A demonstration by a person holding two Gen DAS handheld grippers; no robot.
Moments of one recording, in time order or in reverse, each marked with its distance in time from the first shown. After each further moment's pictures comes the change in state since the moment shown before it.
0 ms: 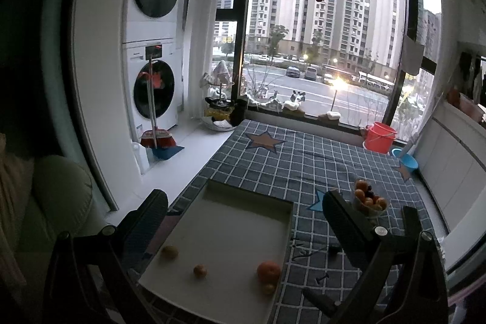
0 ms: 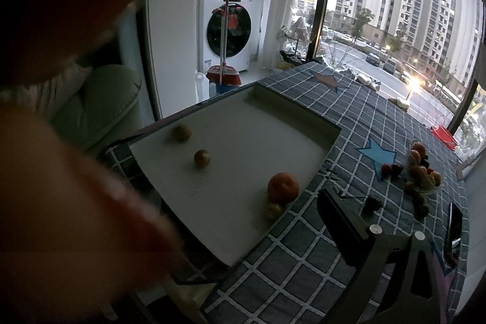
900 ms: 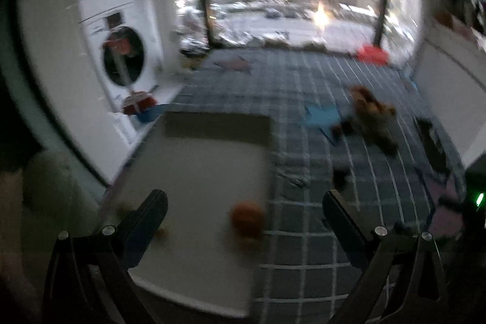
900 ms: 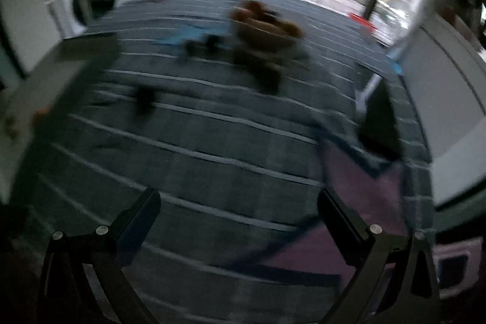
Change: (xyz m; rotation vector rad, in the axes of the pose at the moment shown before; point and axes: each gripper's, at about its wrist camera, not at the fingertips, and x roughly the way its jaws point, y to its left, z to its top) left arm 0.088 -0.058 -0.082 0.233 0.289 -0.029; right arm -0.004 -0.242 -0.117 0.413 0.331 -0.357
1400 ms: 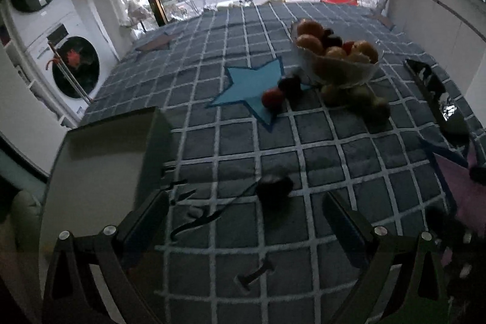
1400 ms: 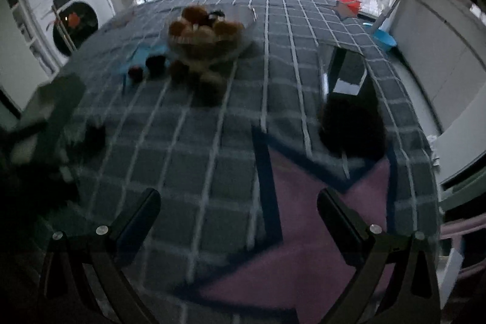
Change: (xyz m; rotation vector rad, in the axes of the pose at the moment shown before) left arm 0.104 -0.113 0.015 0.188 0.143 -0.048; right arm 0.027 -0.068 0.027 0.167 0.001 0.102
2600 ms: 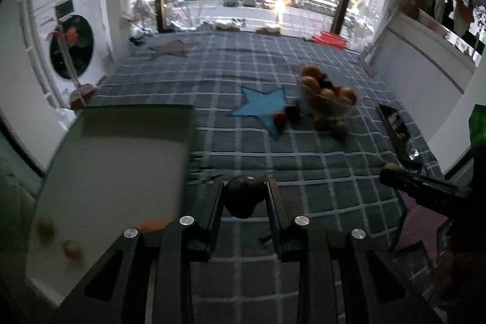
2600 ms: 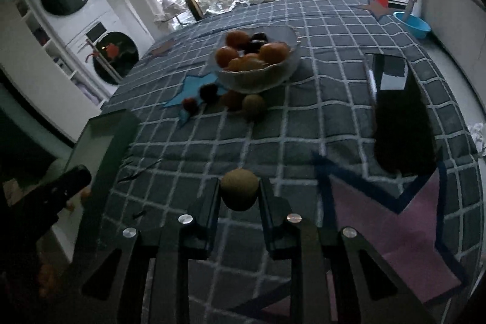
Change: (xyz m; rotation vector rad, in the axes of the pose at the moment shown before) left arm -0.061 0.070 -0.027 -0.161 -0.118 -0.164; right arm -0.008 0.016 0.008 0.070 -0.048 0.280
